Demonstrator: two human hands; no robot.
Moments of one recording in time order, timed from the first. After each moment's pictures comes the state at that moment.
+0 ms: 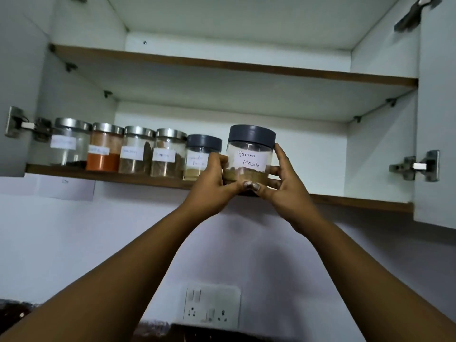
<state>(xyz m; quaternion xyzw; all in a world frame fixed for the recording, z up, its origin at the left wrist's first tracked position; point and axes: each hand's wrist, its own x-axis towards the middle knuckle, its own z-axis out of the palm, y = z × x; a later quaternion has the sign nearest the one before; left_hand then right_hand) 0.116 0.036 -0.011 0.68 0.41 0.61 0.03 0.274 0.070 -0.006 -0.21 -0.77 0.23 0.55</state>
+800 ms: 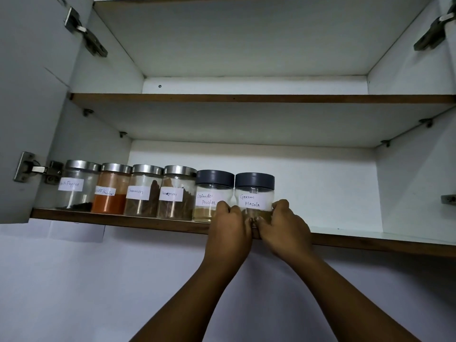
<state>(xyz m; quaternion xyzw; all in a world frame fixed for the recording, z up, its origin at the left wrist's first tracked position) 0.113 0.113 0.001 0.57 0.57 0.52 -0.28 0.220 0.136 0.021 -0.48 -0.74 -0.06 0.48</state>
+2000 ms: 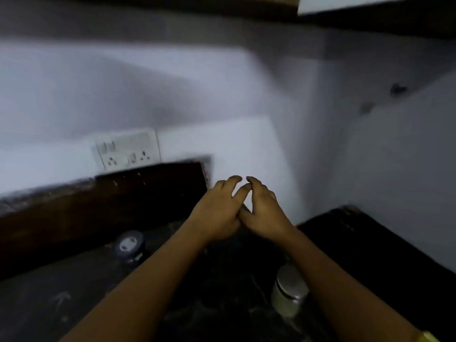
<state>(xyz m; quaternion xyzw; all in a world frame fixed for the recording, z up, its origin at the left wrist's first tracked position) 0.222 0.012 -0.276 0.91 0.35 0.20 -0.11 0.358 -0.020 -0.285 -0.65 -0.67 0.13 0.34</state>
